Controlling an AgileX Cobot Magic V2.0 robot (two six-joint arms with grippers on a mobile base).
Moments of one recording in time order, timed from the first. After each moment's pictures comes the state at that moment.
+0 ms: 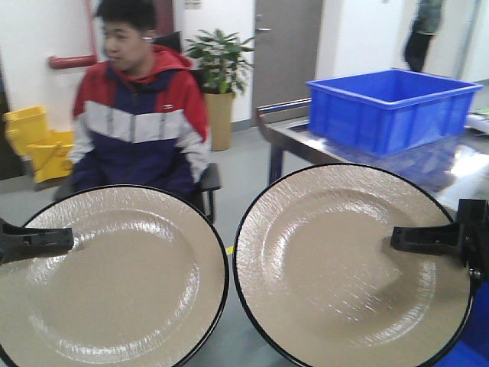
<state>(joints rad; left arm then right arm) 0.29 1.36 -1.02 -1.43 1.16 0.73 -0.24 1.30 -1.02 1.31 1.09 -0.69</state>
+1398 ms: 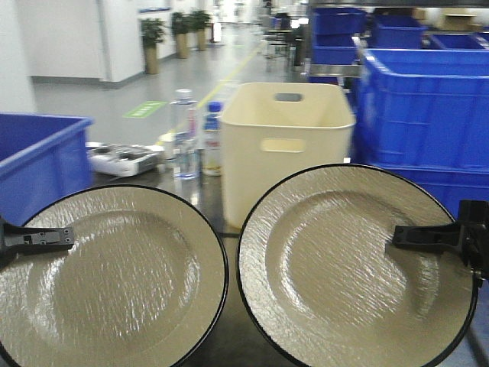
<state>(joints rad) 0.29 1.36 -1.02 -1.43 1.15 0.73 -0.24 1.30 -1.02 1.31 1.08 -0.72</state>
